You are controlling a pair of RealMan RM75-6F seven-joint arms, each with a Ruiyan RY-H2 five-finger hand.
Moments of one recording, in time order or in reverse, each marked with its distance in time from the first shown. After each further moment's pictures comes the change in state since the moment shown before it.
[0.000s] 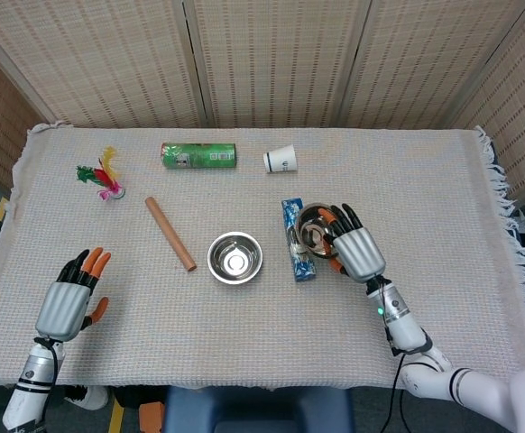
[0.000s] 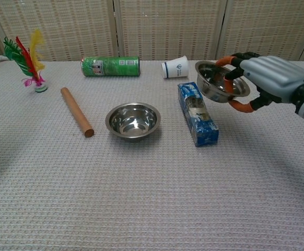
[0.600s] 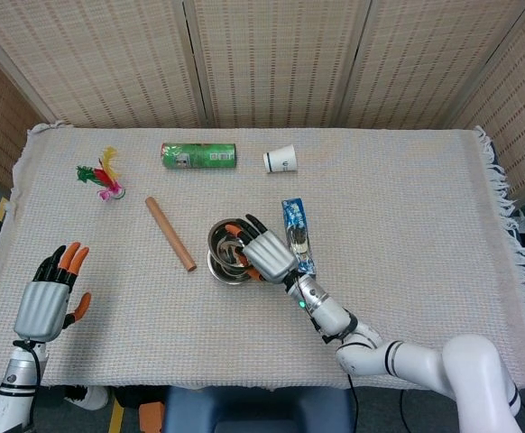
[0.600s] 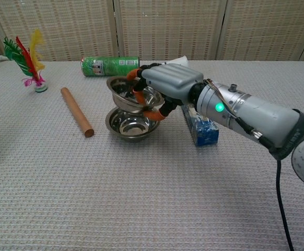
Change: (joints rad) left arm 0.042 0.048 -0.033 -0.038 -0.010 0.050 -0.004; right arm 0.294 -0.198 0.086 0.059 0.051 -0.281 -0.038
